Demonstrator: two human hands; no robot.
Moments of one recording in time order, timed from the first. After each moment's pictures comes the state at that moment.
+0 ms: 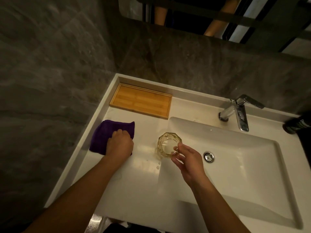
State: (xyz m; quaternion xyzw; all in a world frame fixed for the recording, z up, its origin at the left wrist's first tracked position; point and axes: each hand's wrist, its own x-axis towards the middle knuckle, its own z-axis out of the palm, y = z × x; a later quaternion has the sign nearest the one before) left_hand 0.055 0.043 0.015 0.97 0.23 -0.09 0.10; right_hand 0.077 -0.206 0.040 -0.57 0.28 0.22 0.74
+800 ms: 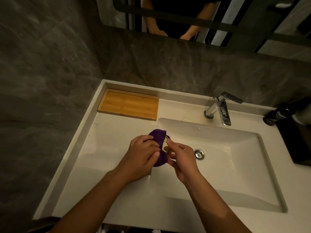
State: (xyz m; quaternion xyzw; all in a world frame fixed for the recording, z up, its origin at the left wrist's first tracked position) left_hand 0.026 -0.035 0.064 0.94 -0.12 0.06 0.31; right_hand 0.060 -0.206 0.096 -0.62 0.24 0.21 0.71
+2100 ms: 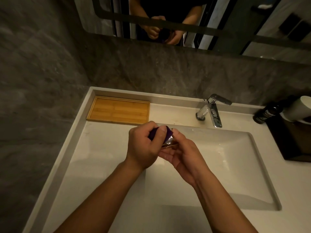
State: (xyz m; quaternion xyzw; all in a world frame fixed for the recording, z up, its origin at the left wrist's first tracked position) left_hand 0.070 -0.079 0.144 0.79 -0.05 0.26 0.56; right_hand 0.073 -0.224 0.159 -0.56 0.10 0.23 0.79
